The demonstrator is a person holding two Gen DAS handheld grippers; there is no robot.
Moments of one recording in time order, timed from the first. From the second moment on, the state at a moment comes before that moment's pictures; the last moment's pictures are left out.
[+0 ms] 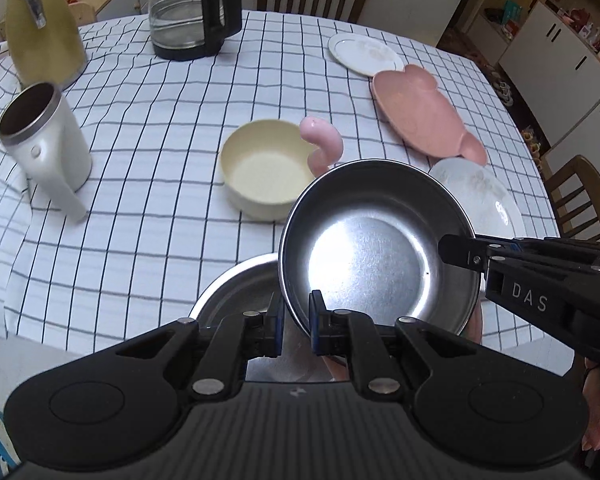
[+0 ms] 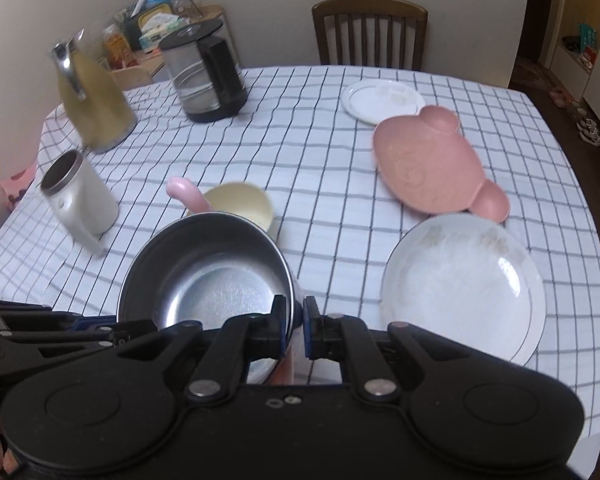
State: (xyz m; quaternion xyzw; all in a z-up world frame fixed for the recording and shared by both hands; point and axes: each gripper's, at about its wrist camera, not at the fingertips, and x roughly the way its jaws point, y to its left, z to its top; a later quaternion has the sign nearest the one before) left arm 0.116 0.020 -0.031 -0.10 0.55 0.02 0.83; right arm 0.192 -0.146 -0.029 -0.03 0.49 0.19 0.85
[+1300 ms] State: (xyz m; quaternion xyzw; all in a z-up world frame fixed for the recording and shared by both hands) left arm 0.080 0.038 -0.102 -0.11 0.60 0.05 0.79; right arm 0.148 -0.114 -0.107 -0.04 0.56 0.20 0.80
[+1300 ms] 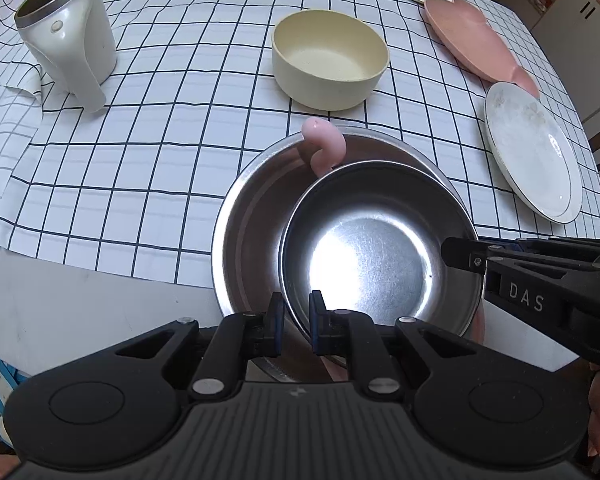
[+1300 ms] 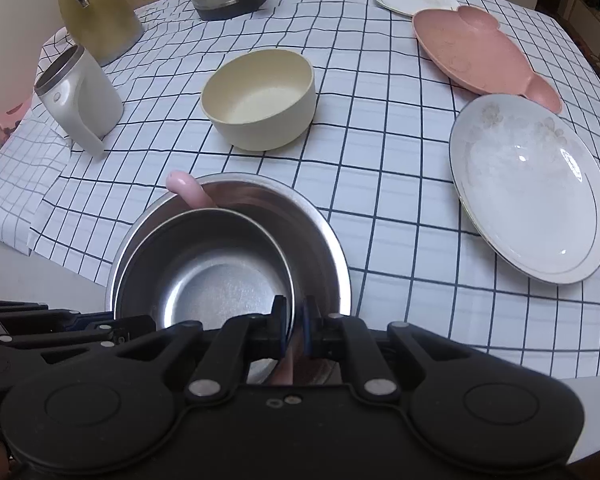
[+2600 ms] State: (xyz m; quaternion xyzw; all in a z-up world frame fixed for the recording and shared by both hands) left arm 0.080 0.041 -0.004 -0.09 0.45 0.03 0.89; right arm 0.159 -0.133 -0.021 -0.01 0.48 0.27 0.84
